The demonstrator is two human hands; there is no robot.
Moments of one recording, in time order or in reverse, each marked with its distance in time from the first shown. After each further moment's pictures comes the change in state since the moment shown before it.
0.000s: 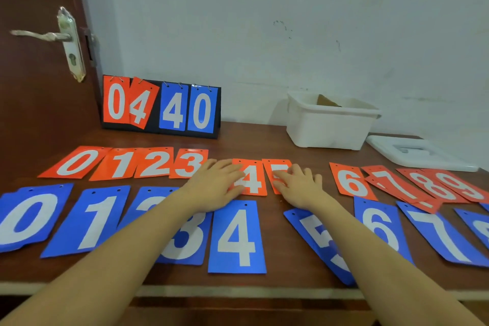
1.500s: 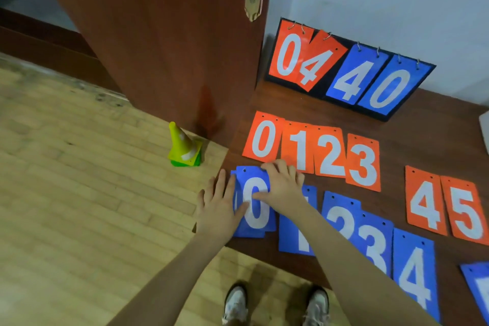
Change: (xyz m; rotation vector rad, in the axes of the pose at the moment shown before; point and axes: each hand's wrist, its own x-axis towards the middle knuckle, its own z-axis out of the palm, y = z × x) left_hand -0.250 -0.207 -0.056 -0.204 -0.268 -0.911; right_hand 0.004 -0.399 -0.003 0.233 -0.364 -0.323
